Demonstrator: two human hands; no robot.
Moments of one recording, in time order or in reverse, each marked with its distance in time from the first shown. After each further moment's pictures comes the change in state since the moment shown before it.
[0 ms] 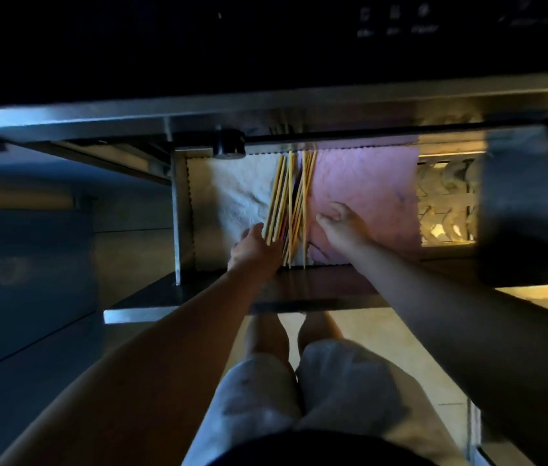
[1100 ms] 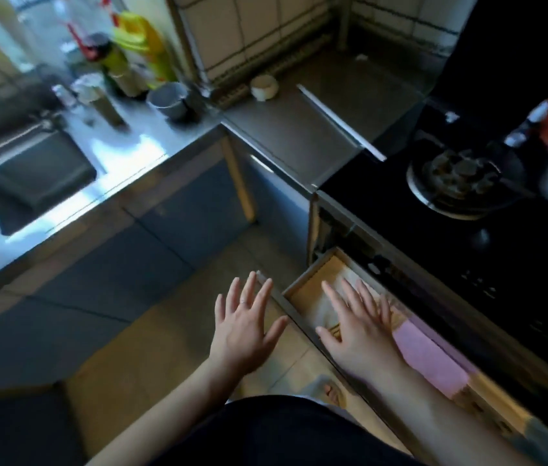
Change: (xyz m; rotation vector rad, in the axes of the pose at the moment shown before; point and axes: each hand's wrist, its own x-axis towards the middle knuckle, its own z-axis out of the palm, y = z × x) left_hand -0.330 -0.078 -0.053 0.017 0.763 -0.112; right_hand -0.291 -0.079 -0.043 -1.159 -0.169 -1.246
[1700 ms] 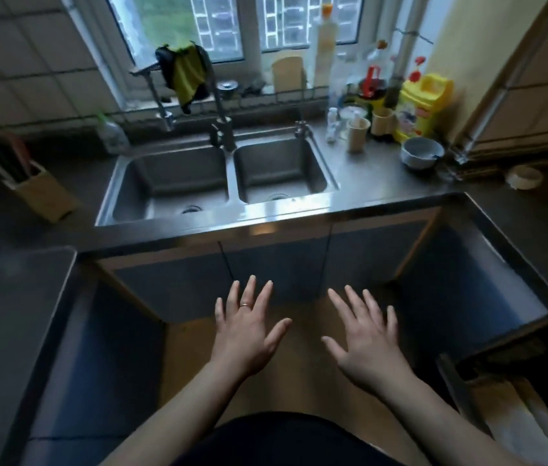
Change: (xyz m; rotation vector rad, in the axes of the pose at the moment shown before) left_hand -0.140 -0.342 -0.074 -0.158 0.248 -0.525; right_hand 0.052 -0.371 0.099 -0.229 -0.067 -0.485
